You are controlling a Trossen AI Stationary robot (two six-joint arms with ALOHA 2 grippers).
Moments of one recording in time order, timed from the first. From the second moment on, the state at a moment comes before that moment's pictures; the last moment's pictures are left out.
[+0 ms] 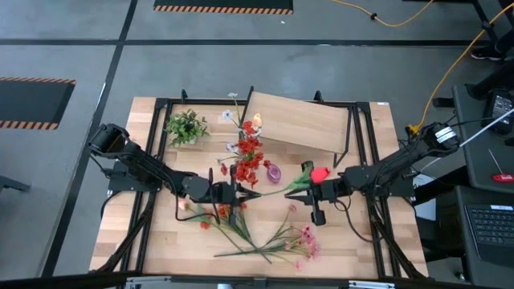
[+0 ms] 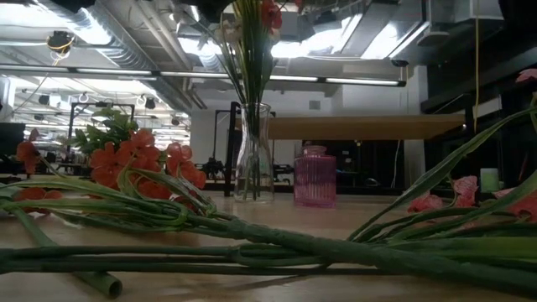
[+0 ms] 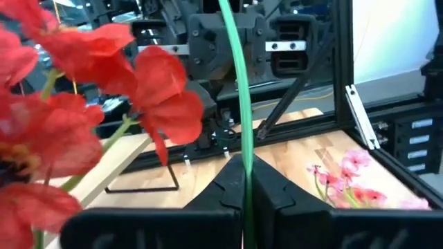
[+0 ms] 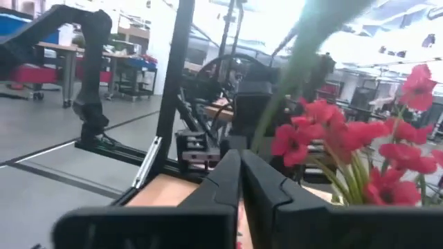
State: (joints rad) left arm -0.40 1.53 0.72 0.81 -0.45 0.22; right arm 0.41 1.29 0.54 0.93 0.20 -0.24
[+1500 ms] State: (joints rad) left arm -0.32 1.53 0.72 0.75 -0.44 0.25; right arm 0.34 1.29 0.55 1.04 0.18 -0.24
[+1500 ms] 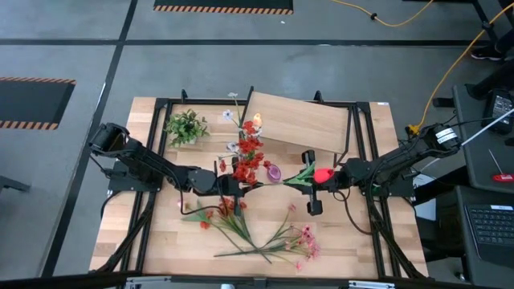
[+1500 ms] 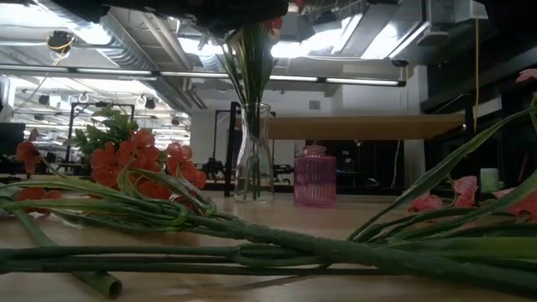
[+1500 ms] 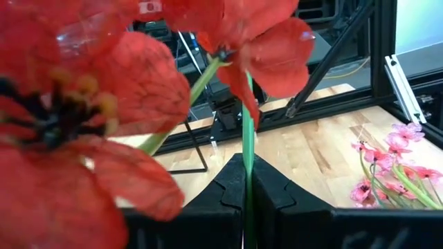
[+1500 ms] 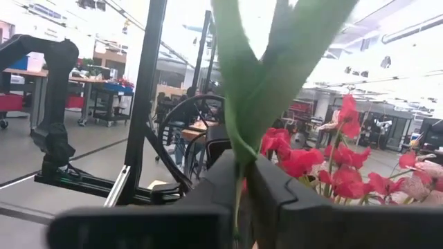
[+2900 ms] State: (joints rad) left arm -0.64 1.25 0.72 0.02 -0.93 -0.35; right arm 0.18 1.03 0.70 0.38 0.29 -0.11
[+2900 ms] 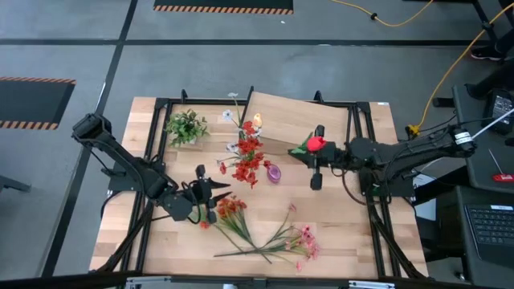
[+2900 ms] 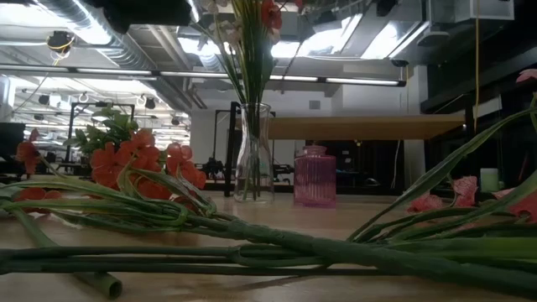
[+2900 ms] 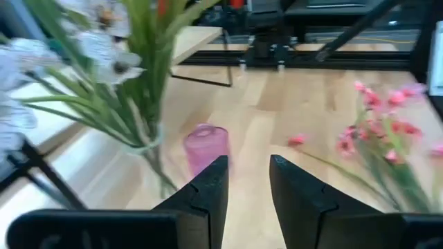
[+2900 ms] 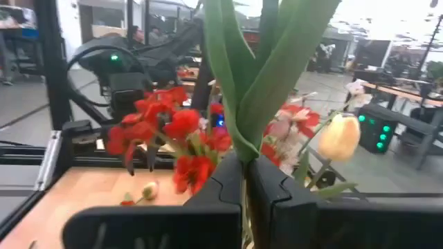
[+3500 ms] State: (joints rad) left arm -0.60 1.26 0.72 0.00 -0.95 -0.35; right arm 0.03 1.11 0.78 0.29 0.09 0.05
